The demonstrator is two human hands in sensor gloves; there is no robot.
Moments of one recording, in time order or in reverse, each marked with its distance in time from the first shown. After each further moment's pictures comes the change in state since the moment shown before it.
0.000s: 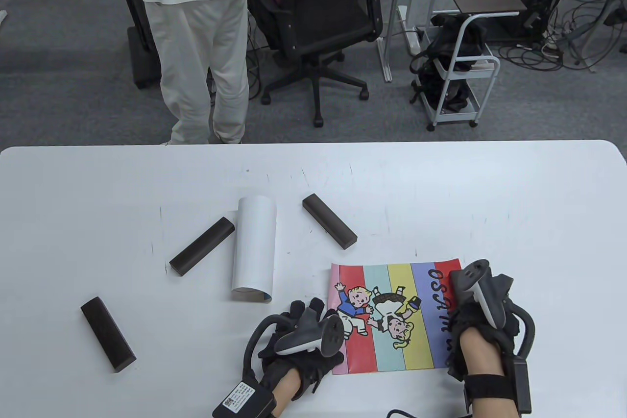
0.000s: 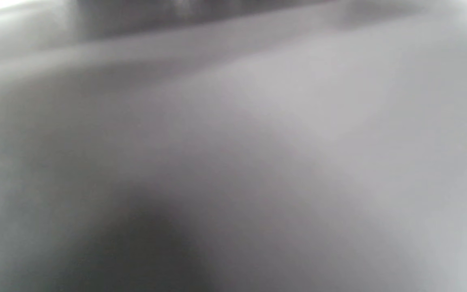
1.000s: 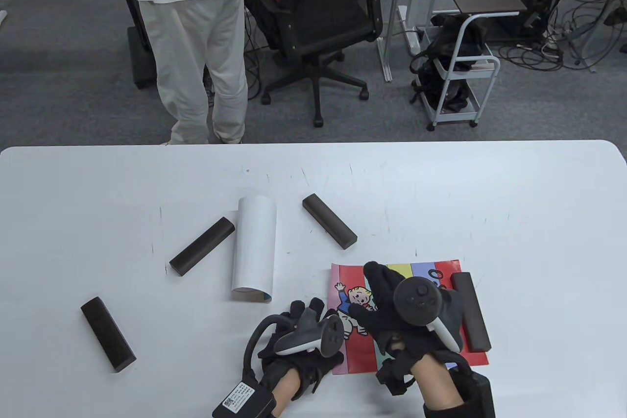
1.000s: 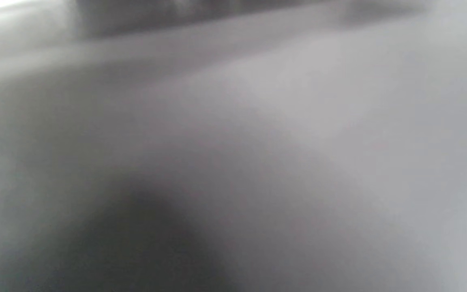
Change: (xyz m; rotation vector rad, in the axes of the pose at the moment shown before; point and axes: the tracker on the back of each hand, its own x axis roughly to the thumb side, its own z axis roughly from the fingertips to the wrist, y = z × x) left_hand 0.000 0.000 0.000 0.008 -0.003 0.002; right_hand 0.081 -0.012 0.126 0.011 -0.959 -0.483
